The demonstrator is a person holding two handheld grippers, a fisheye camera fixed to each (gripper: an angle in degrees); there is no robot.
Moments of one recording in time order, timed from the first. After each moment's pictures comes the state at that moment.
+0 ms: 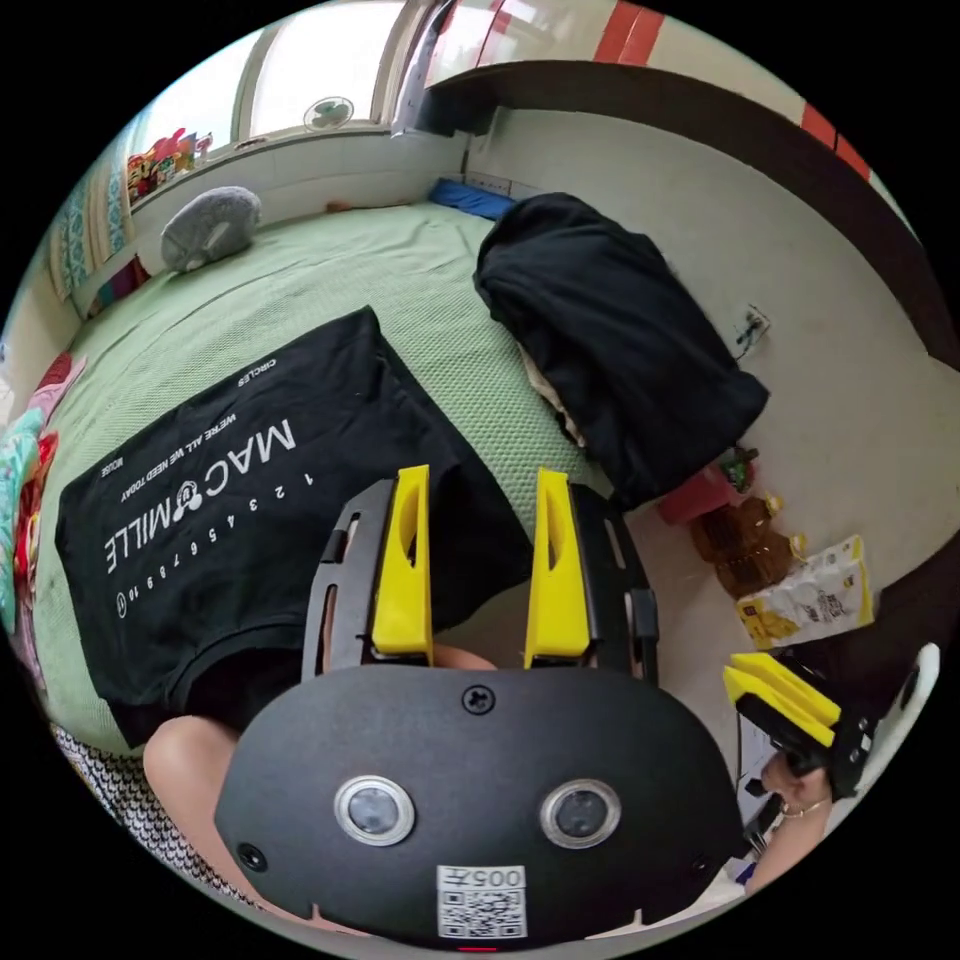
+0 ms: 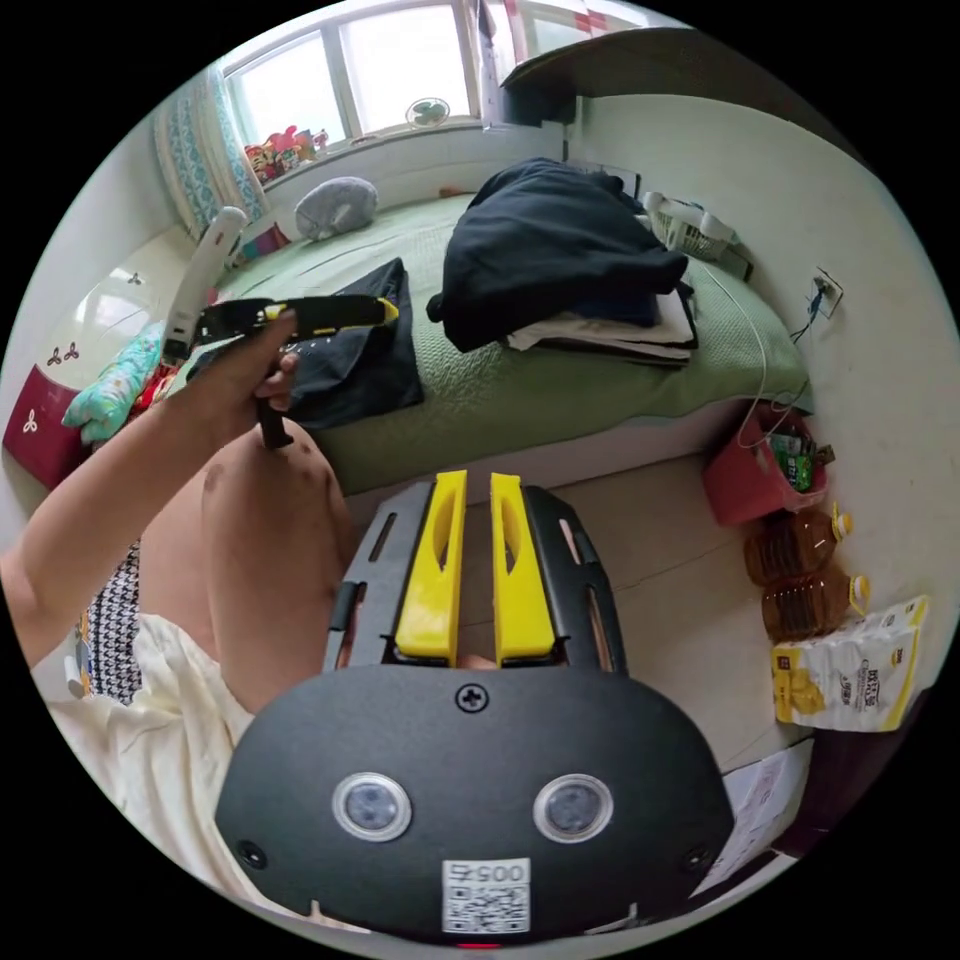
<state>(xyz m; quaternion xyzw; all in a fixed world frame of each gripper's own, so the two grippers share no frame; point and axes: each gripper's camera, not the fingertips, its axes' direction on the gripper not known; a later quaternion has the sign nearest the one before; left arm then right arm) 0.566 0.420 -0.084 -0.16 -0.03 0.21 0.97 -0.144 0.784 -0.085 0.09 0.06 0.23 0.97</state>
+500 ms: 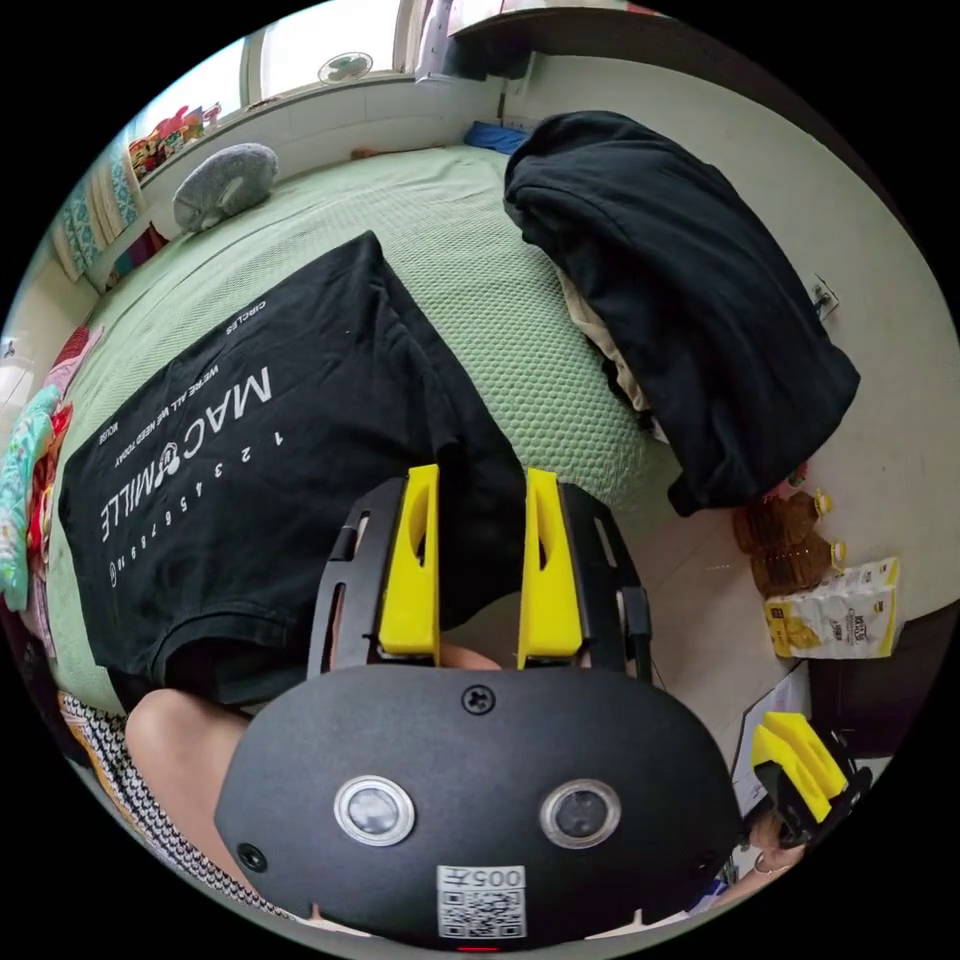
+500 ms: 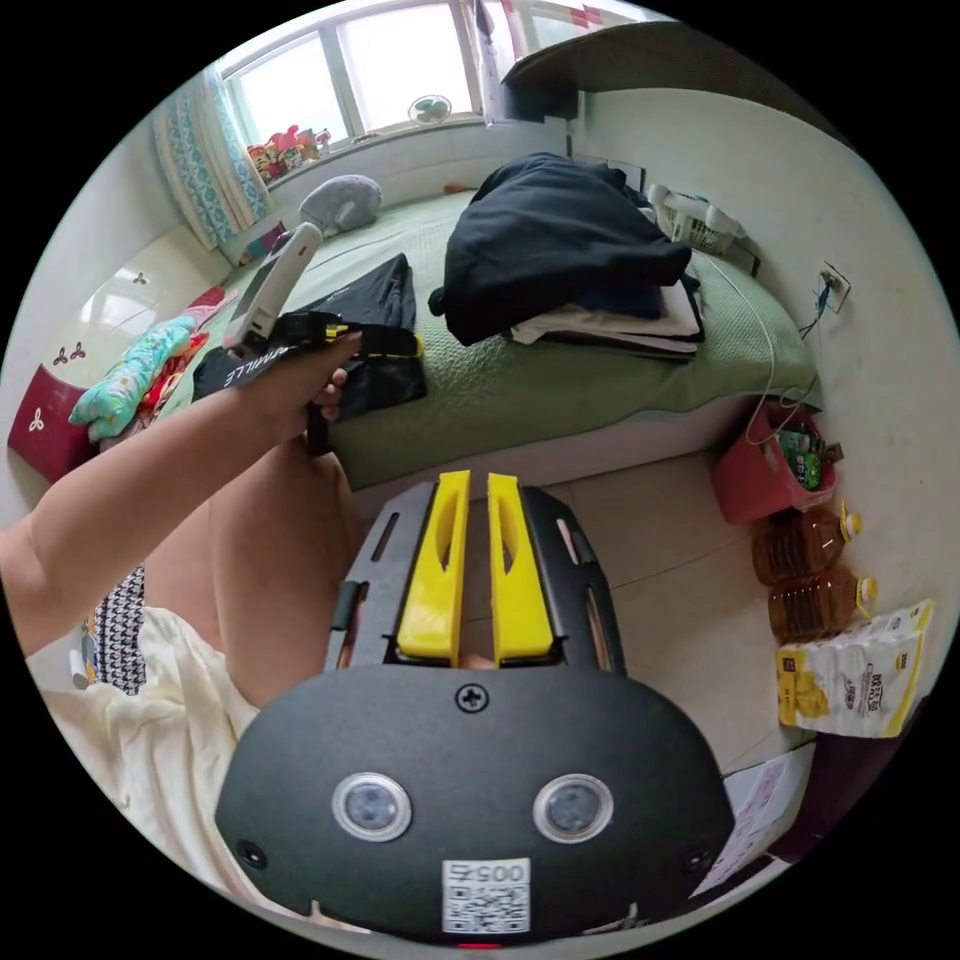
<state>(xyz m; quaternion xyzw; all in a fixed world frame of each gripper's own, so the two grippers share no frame) 0.578 0.419 -0.005 -0.21 -0.09 0.18 0.96 -0.110 0.772 -0.094 0.08 0.05 0.22 0.97</state>
